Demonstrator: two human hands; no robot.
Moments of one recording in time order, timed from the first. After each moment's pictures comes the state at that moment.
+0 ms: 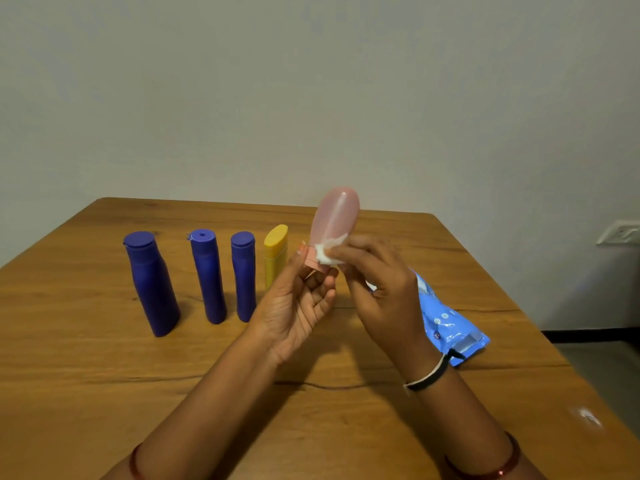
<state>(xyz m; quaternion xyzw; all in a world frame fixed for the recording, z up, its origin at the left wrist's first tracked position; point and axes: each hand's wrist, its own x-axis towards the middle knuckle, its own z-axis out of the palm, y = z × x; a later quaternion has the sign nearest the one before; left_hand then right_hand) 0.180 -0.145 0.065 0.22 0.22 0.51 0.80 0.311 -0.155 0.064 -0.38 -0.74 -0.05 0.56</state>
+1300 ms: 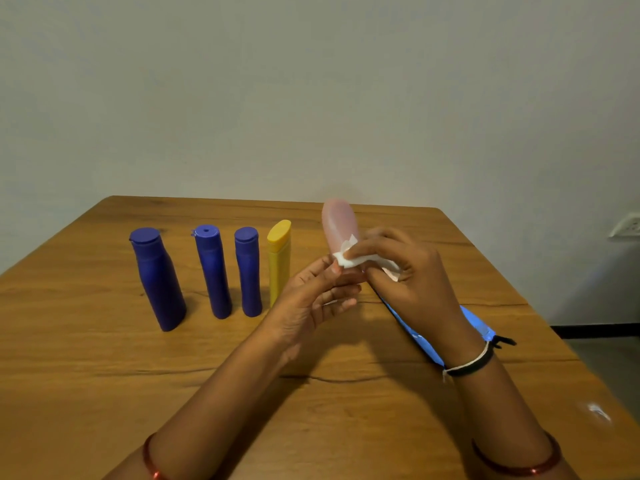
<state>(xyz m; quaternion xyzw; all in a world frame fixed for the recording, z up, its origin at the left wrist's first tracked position) 0.182 -0.146 0.053 0.43 0.26 0.45 0.74 0.339 -0.160 0.083 -0.38 -0.77 0.06 0.50</state>
